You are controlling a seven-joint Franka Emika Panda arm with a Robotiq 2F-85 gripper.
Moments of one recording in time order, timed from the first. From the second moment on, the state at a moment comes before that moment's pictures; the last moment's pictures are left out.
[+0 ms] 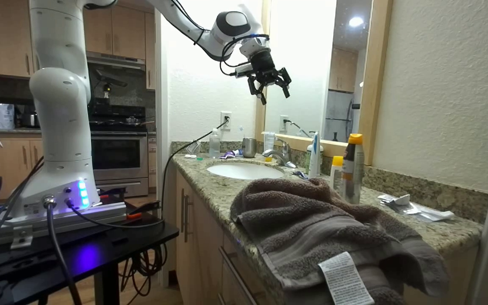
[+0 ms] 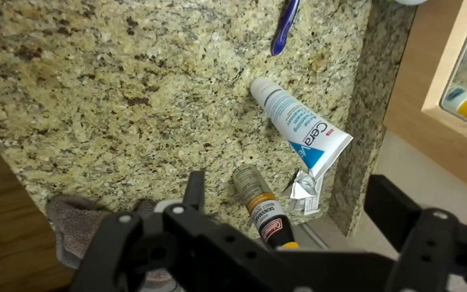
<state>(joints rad) -0.42 -0.01 -0.22 -2.00 -0.39 2.33 1.74</state>
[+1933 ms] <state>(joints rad) -0.41 0.41 -0.38 -1.58 -0.01 2.21 2.21</state>
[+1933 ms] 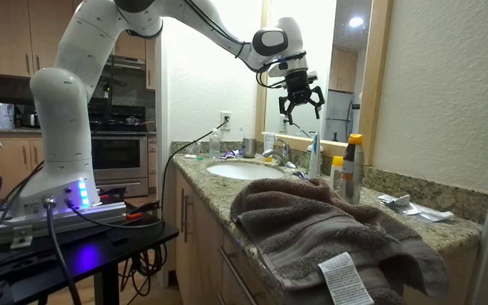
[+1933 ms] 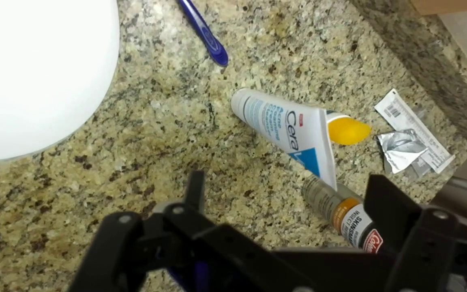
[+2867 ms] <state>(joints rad) -0.48 0.64 -0.39 -1.36 0.03 2.19 2.21</state>
